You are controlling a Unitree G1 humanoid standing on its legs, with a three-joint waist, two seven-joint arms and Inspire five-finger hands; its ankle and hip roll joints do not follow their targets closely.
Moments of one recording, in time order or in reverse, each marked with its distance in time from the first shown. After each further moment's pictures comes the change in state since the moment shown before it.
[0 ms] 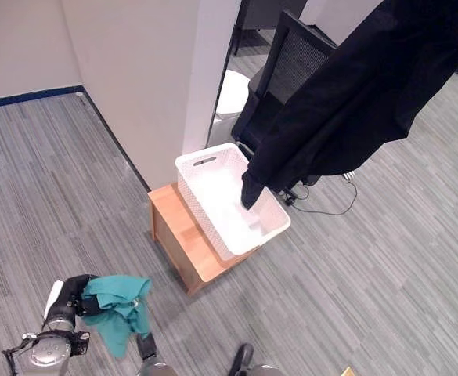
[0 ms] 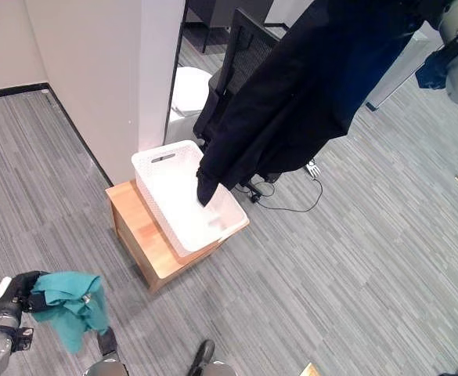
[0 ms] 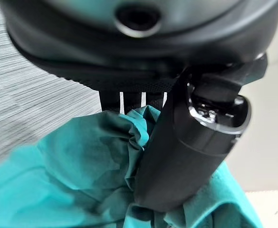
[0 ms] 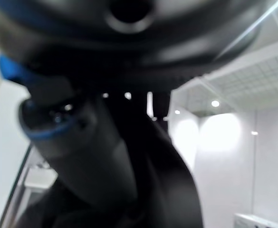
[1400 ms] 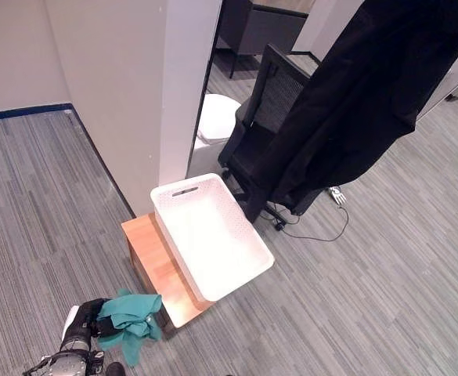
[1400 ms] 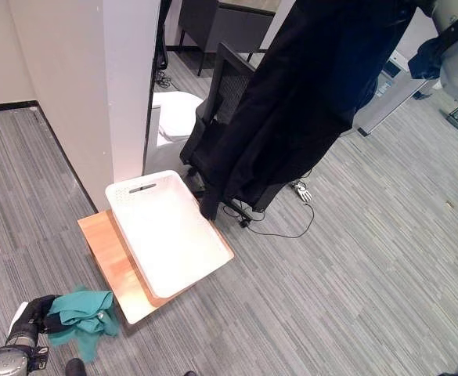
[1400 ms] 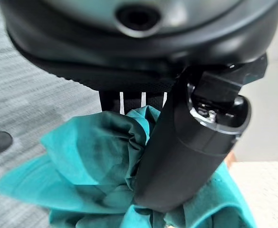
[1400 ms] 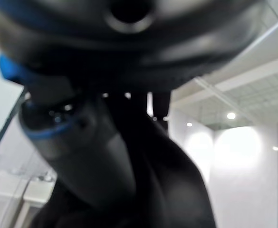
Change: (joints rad) left arm 0.015 -0.103 -0.056 0.080 -0.010 0.012 -0.023; right arm -0.011 0.008 -0.037 -0.065 -0.008 0.036 0.006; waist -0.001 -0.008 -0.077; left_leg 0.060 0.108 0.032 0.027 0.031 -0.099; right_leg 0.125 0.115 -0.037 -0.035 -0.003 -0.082
